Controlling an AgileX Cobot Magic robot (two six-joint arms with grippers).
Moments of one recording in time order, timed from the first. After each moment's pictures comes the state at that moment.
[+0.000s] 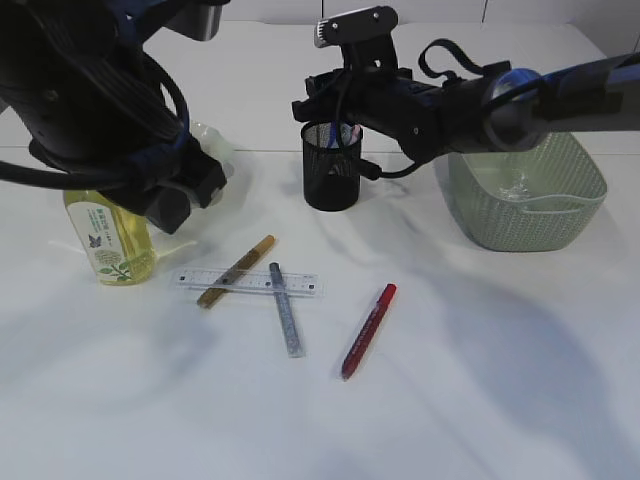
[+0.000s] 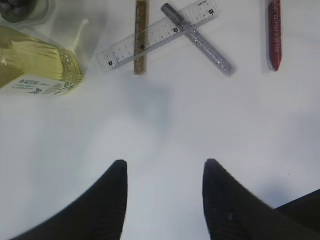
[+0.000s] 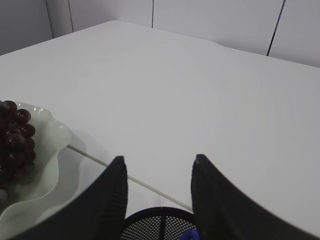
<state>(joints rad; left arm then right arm) -0.81 1.57 -1.42 0.28 1.23 -0.36 0.37 2.29 -1.70 -0.02 -0.29 -0.08</state>
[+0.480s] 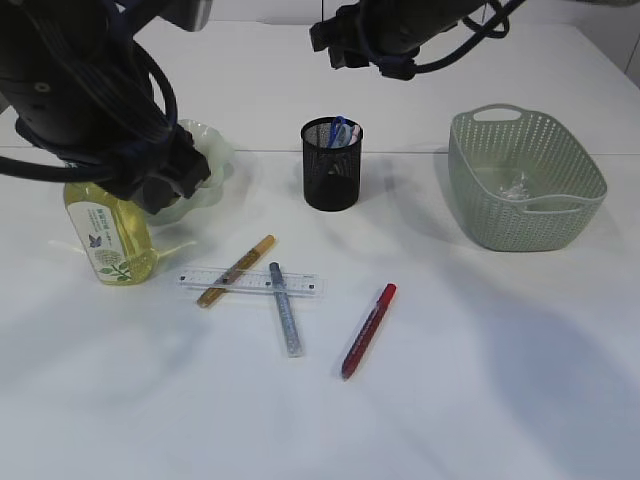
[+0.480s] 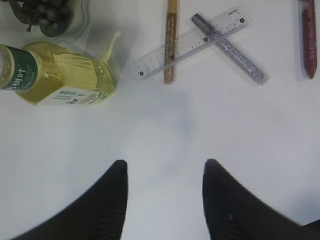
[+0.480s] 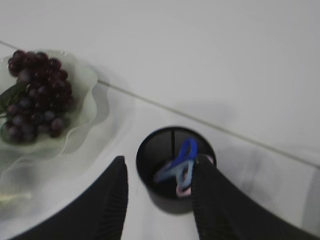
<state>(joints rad) -0.81 1.57 -1.42 0.37 1.24 -0.36 0.37 2.05 -1.84 0.07 0.46 -0.08</state>
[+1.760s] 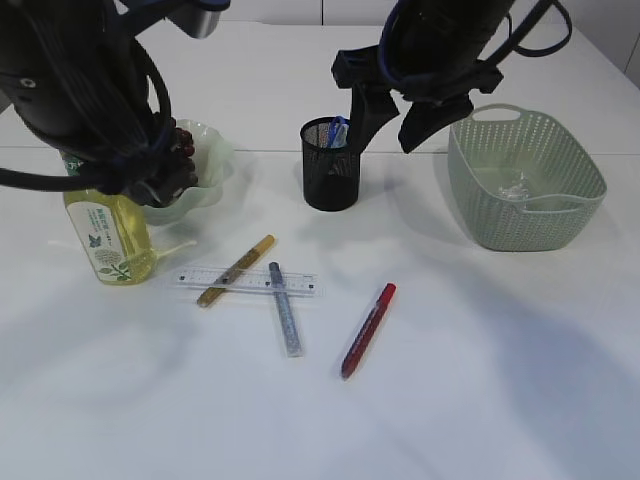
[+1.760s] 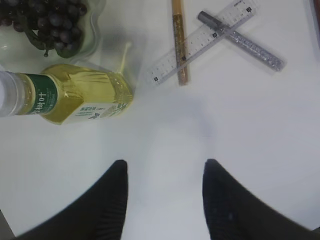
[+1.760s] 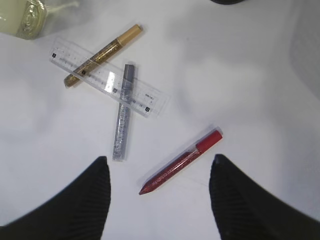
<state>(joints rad) -0.81 1.57 -1.42 0.42 1.23 -0.21 0.37 1.94 -1.87 0.24 1.23 -0.02</state>
